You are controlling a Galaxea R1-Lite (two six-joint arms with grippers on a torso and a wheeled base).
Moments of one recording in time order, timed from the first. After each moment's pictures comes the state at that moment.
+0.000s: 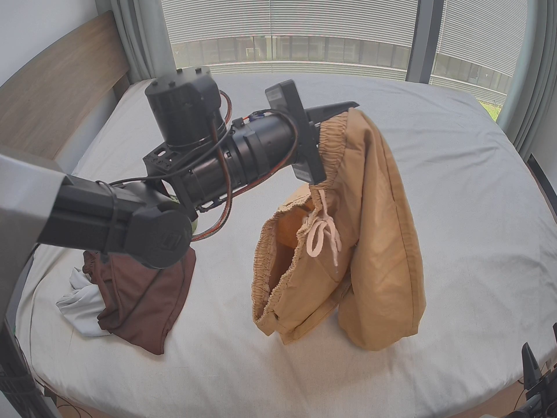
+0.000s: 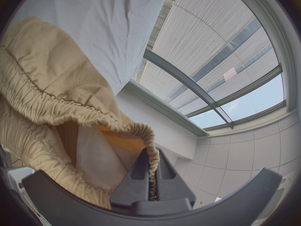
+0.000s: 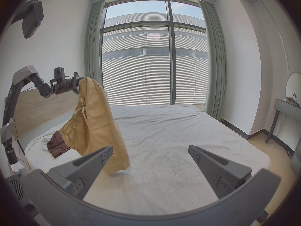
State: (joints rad) left arm -0.66 2.00 -1.34 -0.91 -0.46 -1.99; right arm 0.00 0.02 -0.02 -0.01 -0.01 0.01
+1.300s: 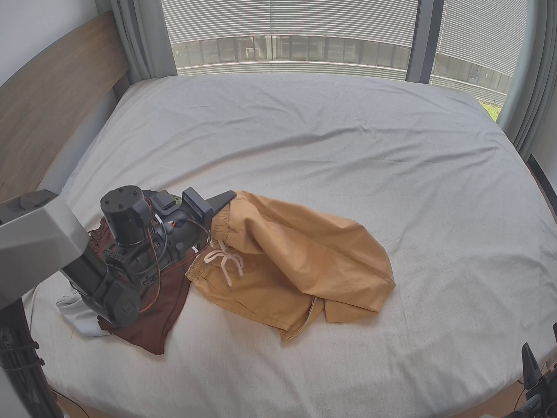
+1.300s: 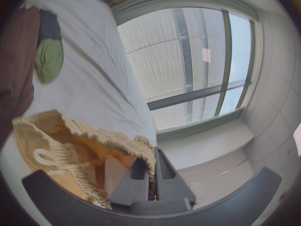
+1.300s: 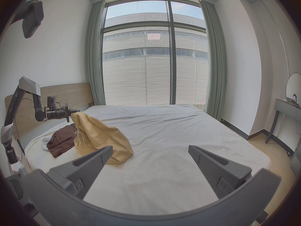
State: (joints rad) left arm -0.35 2.10 -0.76 -1.39 -0.31 -1.13; right arm 0.00 0.02 -0.02 -0.01 -0.01 0.01
